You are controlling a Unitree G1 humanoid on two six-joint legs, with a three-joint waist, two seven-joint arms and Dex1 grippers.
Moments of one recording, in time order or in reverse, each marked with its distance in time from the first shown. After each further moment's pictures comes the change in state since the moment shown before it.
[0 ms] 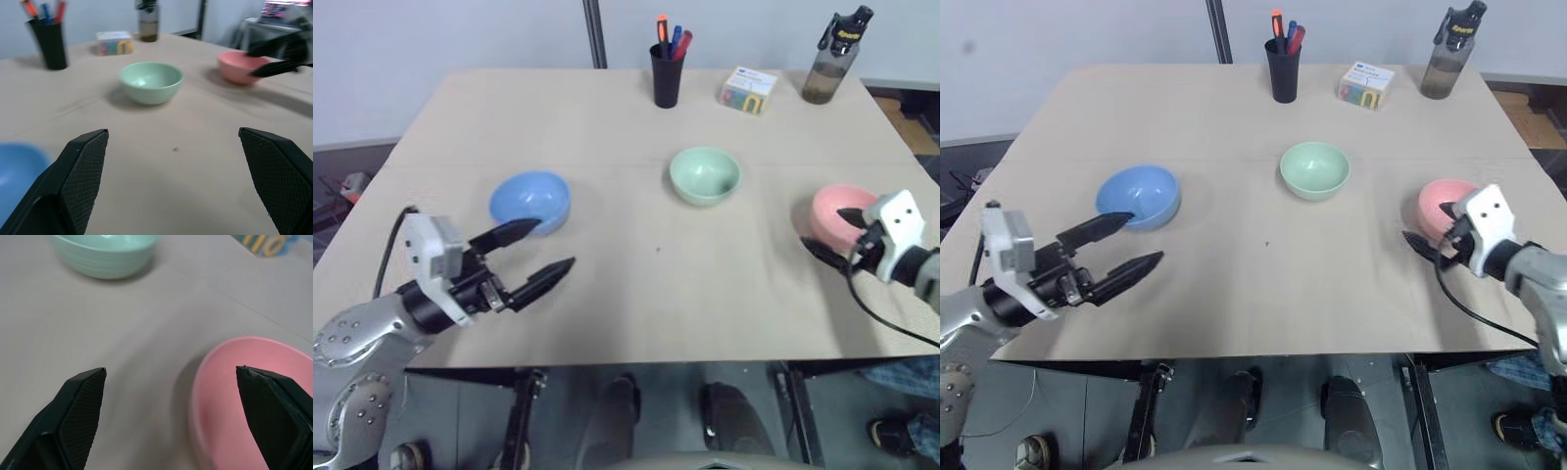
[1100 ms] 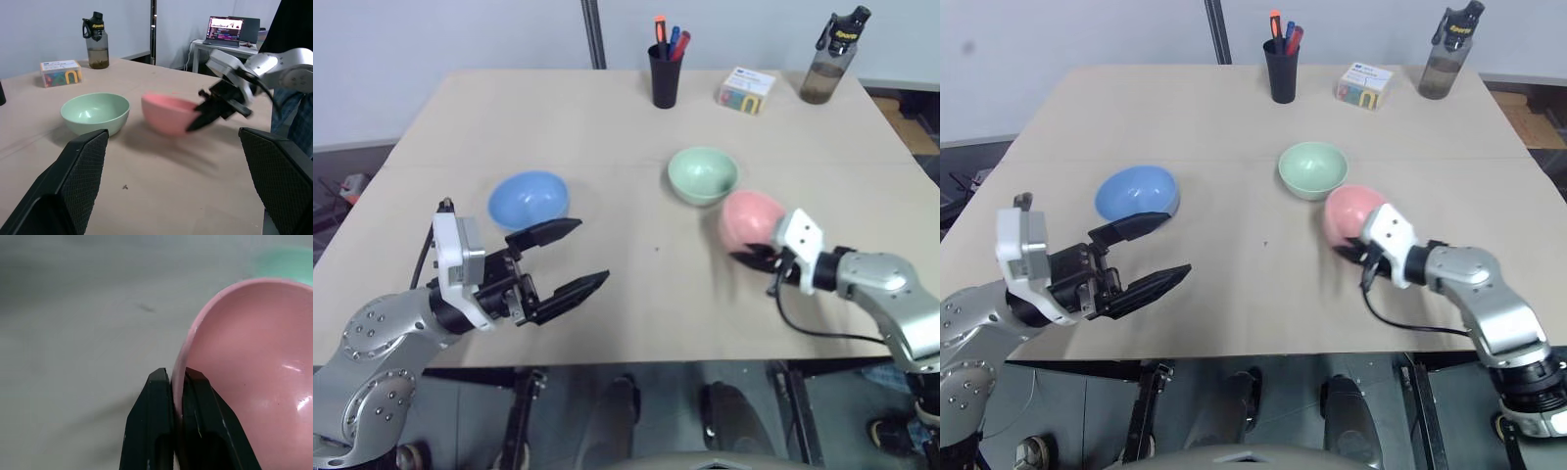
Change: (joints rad) left arm -0.039 -0.005 -0.055 -0.044 -0.078 -0.014 -0.048; right arm -0.070 0.119 0.369 -0.236 -0.026 0.010 0.188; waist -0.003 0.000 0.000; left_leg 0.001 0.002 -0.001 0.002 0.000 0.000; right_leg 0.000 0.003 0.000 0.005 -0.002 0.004
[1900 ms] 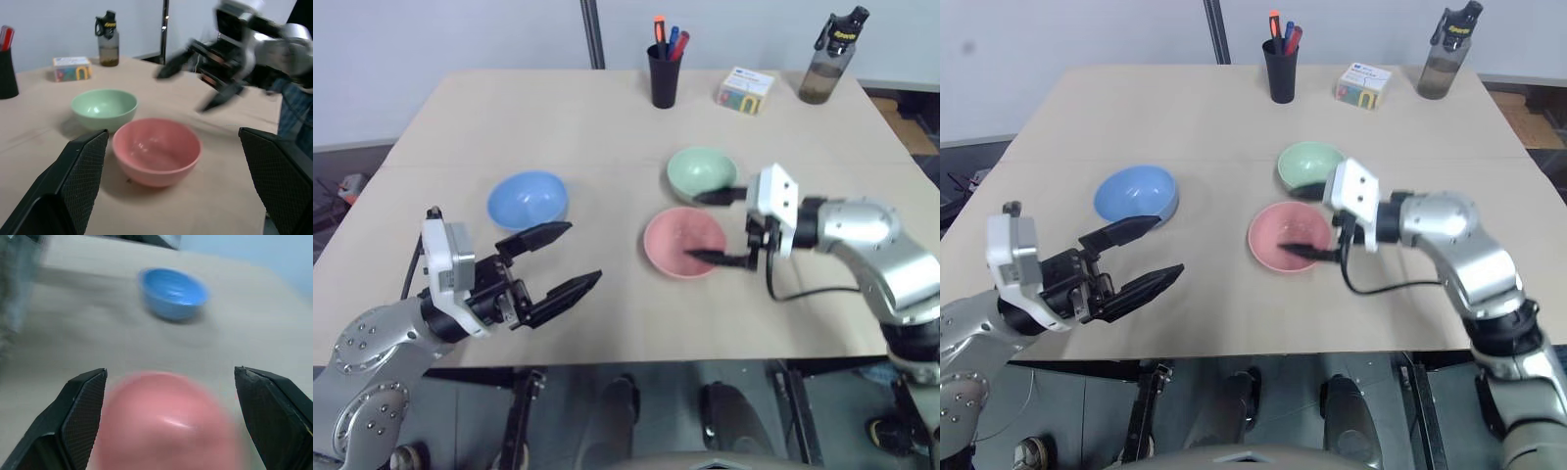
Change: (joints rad) left arm 0.065 -0.015 0.043 -0.028 -0.050 -0.001 0.037; right arm -0.424 -0.003 -0.005 0.288 -0.048 -0.228 0.189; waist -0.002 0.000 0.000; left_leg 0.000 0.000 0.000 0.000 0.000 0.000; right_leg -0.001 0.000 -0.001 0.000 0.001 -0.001
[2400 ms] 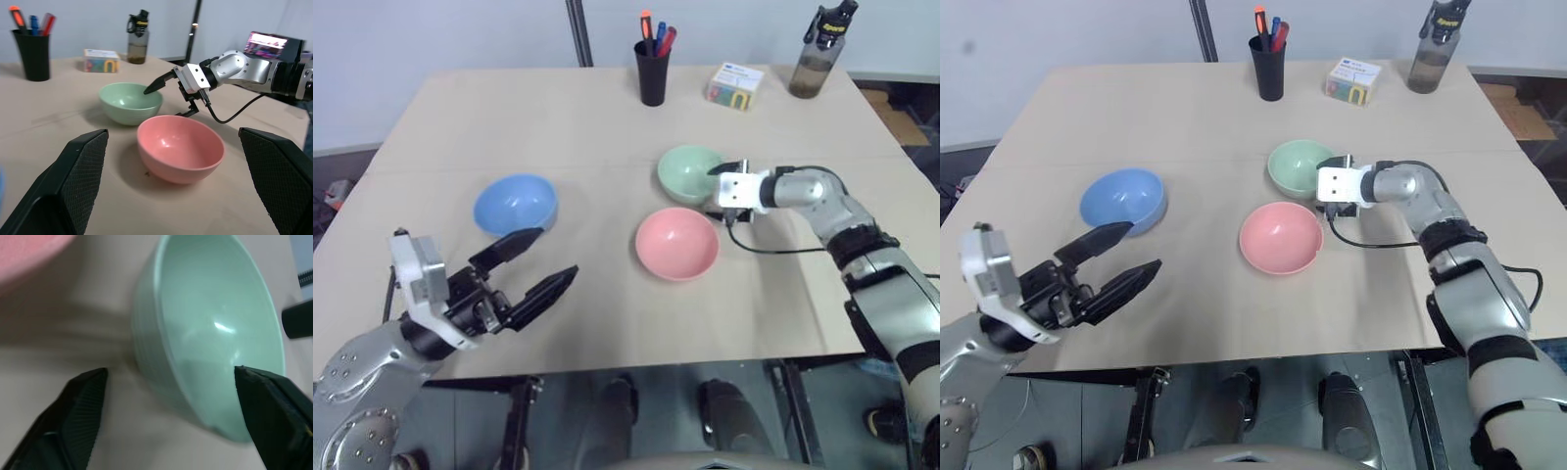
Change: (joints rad) left arm 0.160 -0.085 0.101 -0.028 -0.007 -0.029 0.081; right arm -0.445 0.217 0.276 1.237 -0.595 -0.880 -0.268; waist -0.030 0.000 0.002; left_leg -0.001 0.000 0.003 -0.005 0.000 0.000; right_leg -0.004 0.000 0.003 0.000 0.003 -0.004
